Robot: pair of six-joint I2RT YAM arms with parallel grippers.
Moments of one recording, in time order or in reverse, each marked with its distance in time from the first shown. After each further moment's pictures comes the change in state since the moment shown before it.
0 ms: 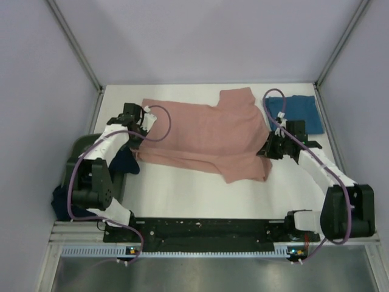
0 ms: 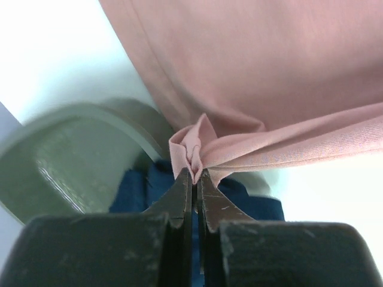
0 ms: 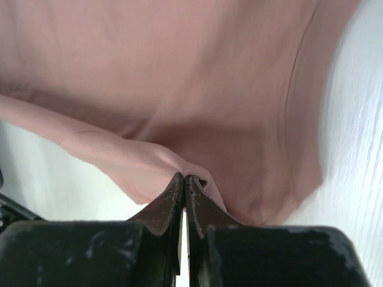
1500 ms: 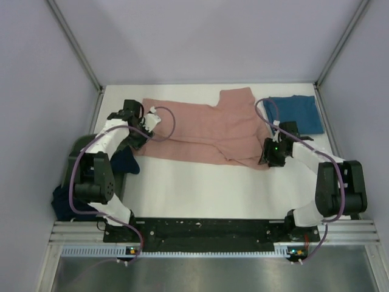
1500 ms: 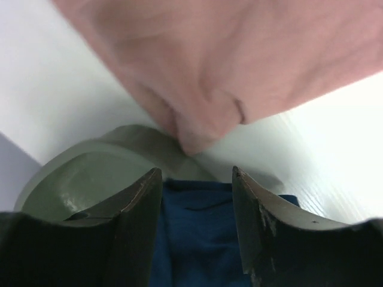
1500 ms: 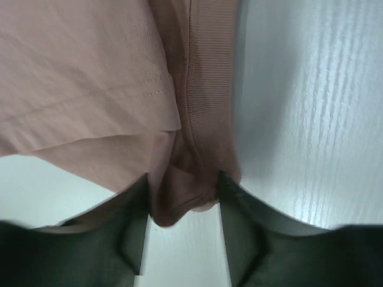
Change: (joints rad) left arm 0.023 0.119 0.172 -0.085 0.086 0.167; right arm -0.001 0.233 0.085 -0.065 0.205 -0.103
